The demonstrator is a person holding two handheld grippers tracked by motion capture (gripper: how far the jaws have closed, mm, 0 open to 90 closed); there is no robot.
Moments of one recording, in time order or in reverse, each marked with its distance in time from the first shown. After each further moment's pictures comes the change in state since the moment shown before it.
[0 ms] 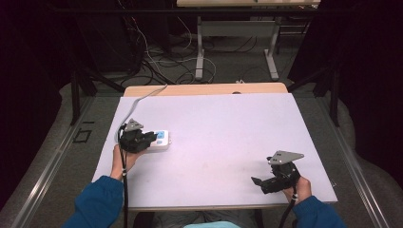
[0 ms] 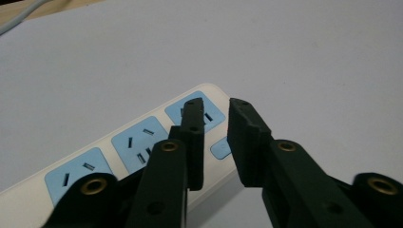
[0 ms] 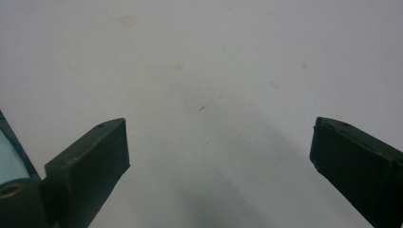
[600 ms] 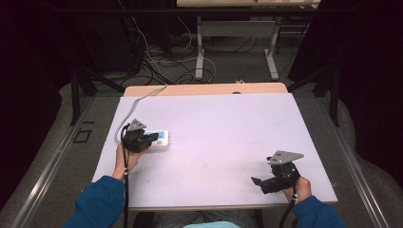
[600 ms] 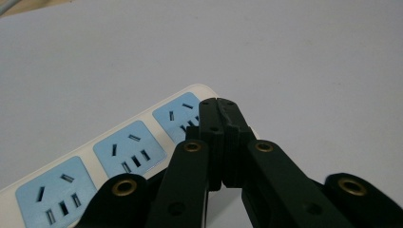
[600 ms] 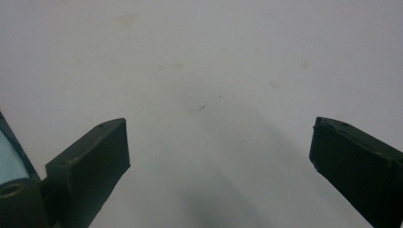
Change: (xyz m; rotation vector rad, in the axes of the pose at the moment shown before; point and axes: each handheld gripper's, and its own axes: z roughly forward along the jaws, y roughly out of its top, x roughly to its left) left arm 0.000 -0.001 0.011 0.013 -0.038 0.008; right arm 0.001 0.000 0.001 0.003 -0.008 0.010
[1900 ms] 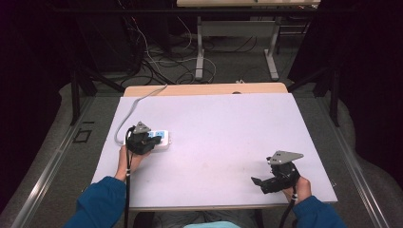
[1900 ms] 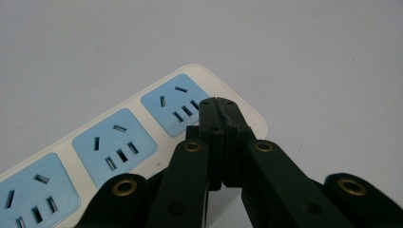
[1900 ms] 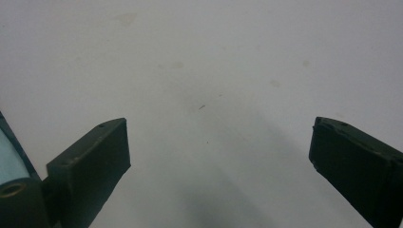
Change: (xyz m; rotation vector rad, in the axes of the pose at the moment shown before) left arm -0.003 -0.008 0.014 0.049 0.003 0.043; right arm 0.000 0.000 0.001 -0.001 0.002 0.003
